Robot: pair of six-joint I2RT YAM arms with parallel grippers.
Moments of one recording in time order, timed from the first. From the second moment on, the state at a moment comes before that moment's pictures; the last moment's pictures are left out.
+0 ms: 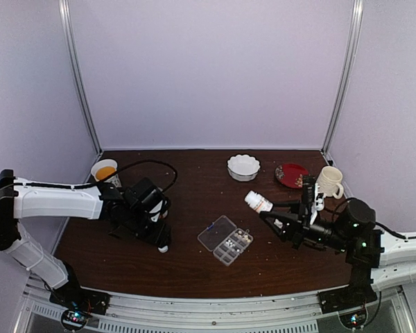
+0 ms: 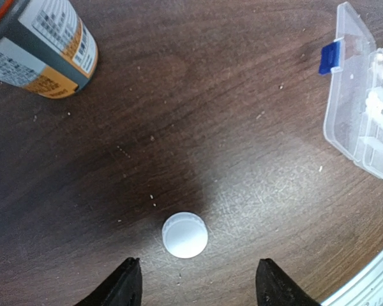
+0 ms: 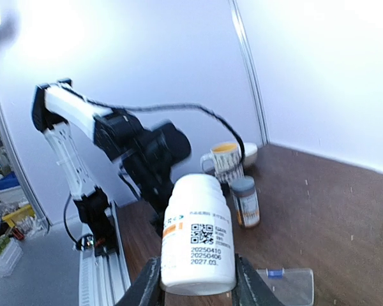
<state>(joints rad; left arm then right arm) -0.88 1.46 0.88 -0.58 -0.02 -0.49 1.08 0.81 0.28 0.59 -0.04 0.28</state>
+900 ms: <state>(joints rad) -0.88 1.52 0.87 -0.57 -0.02 -0.51 1.07 0.78 0.56 0.95 -0.34 0.24</state>
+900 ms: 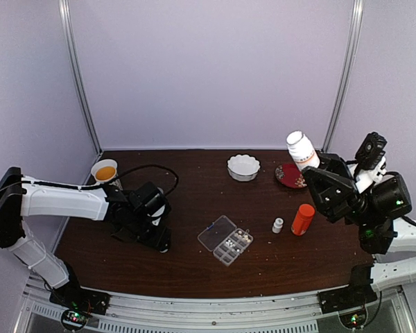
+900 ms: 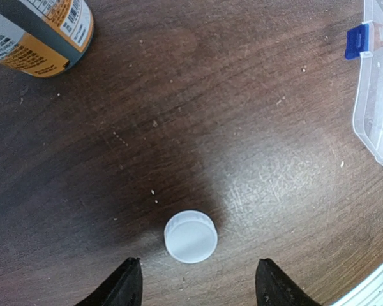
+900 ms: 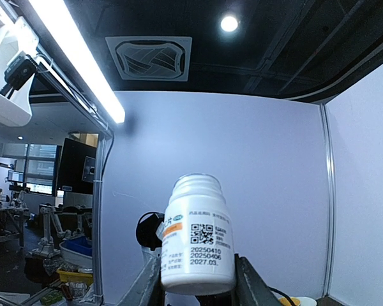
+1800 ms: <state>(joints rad) -0.92 1.69 0.96 -0.60 -0.08 -0.51 1.07 0.76 0.50 0.91 -0.24 0.23</state>
